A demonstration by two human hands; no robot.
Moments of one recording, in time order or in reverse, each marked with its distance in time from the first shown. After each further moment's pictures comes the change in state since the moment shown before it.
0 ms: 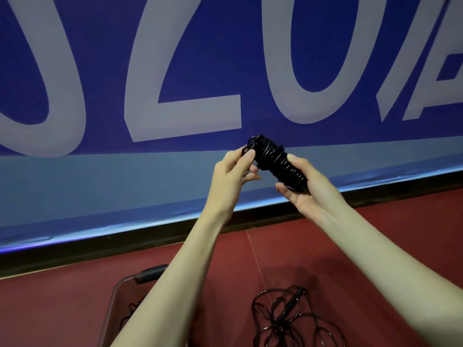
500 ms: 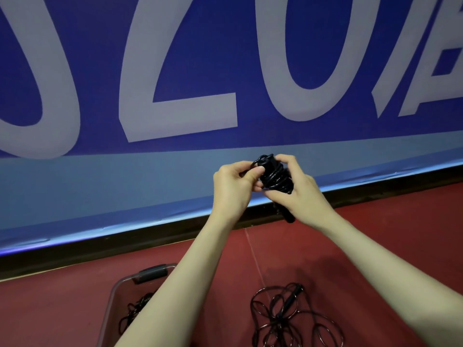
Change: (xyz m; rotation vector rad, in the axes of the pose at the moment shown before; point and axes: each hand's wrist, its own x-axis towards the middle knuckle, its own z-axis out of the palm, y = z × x) left_hand -0.005 -0.007 0.014 0.285 0.084 -0.036; right_hand 0.005 0.014 -0.024 -1.048 -0.227 -0.541
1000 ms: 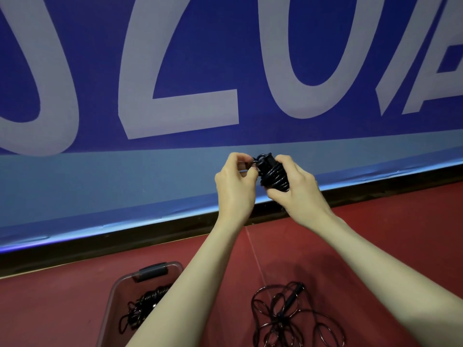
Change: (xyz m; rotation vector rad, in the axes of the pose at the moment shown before) left_hand 0.002 -0.010 0.009 0.141 0.189 0.032; right_hand 0.009 0.018 0.013 -0.262 0.098 -0.090
